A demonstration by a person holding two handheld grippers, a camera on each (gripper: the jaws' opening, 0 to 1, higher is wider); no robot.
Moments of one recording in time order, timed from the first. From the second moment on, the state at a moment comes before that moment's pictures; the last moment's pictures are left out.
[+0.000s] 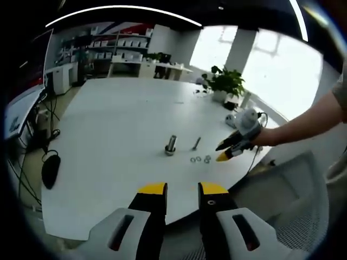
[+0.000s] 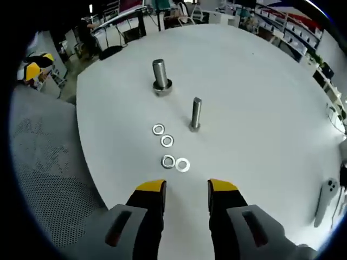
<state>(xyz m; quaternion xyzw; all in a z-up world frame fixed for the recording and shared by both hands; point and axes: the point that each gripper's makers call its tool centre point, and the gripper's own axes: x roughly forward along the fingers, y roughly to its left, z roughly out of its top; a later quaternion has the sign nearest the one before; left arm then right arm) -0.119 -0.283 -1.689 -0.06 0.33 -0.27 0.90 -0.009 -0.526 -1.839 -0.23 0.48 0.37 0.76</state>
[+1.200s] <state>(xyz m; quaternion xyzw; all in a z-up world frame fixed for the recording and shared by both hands) -0.121 -0.287 -1.691 -0.06 0.33 -0.28 0.90 -0.004 -0.502 -1.855 -0.42 0.51 0.46 0.59</state>
